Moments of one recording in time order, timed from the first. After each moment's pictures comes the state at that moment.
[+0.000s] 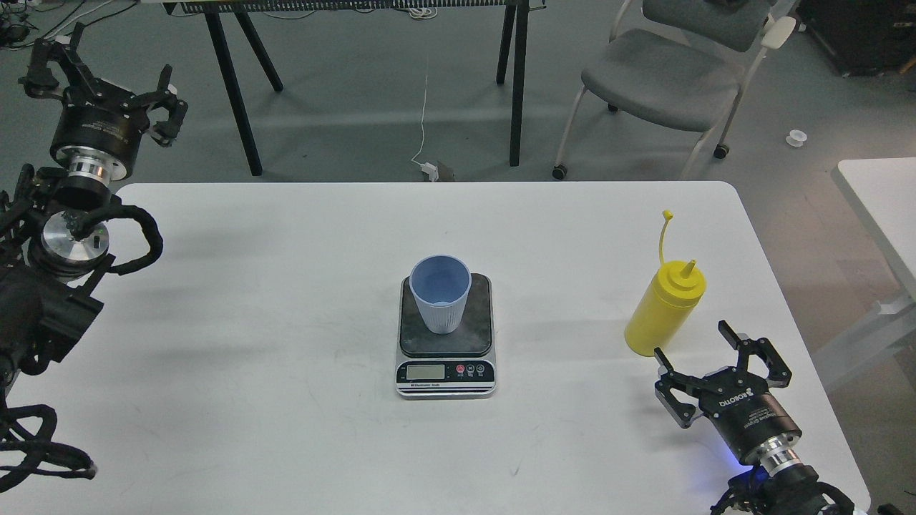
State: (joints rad) left arm -0.80 0.40 -0.87 -0.50 -0.21 -0.49 -0.35; right arm -0.15 -0.30 1.17 1.19 0.28 0.49 0.00
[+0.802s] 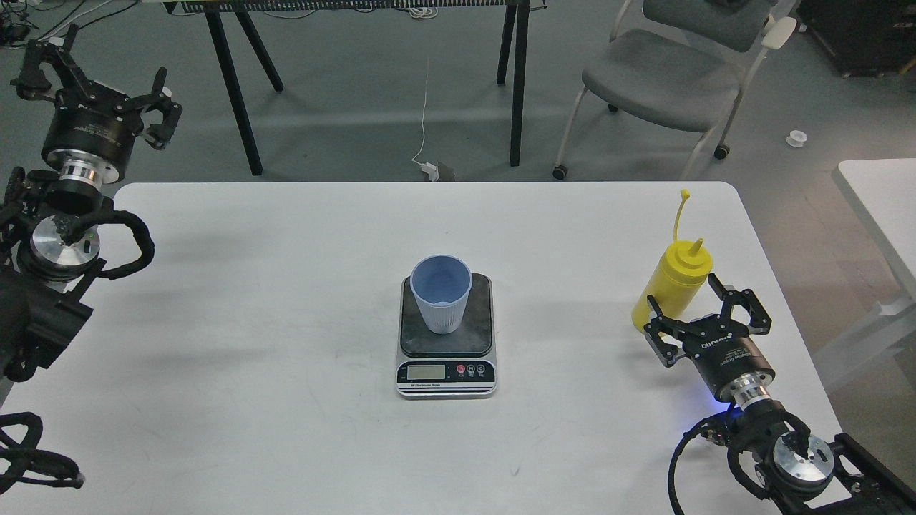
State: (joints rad) left arm -0.79 0.44 -0.87 -0.54 -0.21 -0.49 -0.36; right arm 0.13 -0.20 1.15 0.89 0.27 0.49 0.01
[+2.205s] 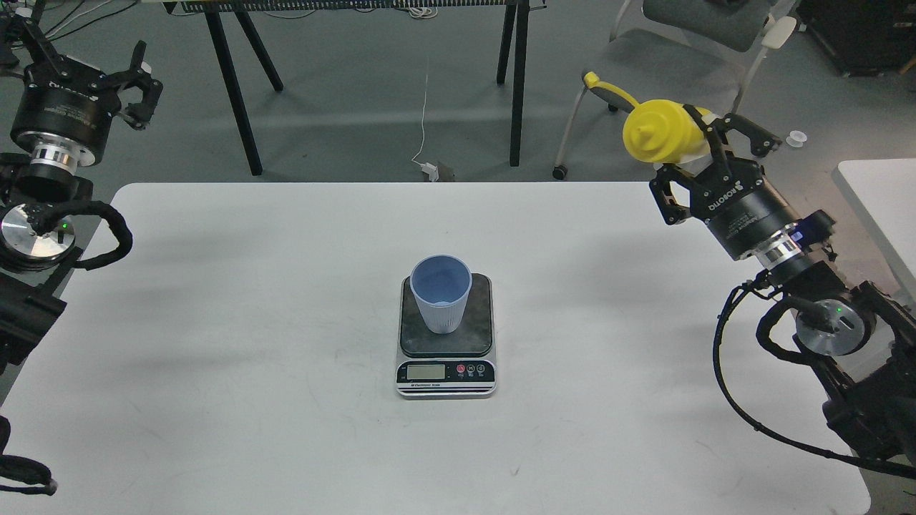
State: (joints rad) left arm -0.77 0.51 -0.89 -0.64 -0.22 -0.49 -0.36; right arm 0.43 -0.38 1.12 1.15 -0.44 0.49 0.18
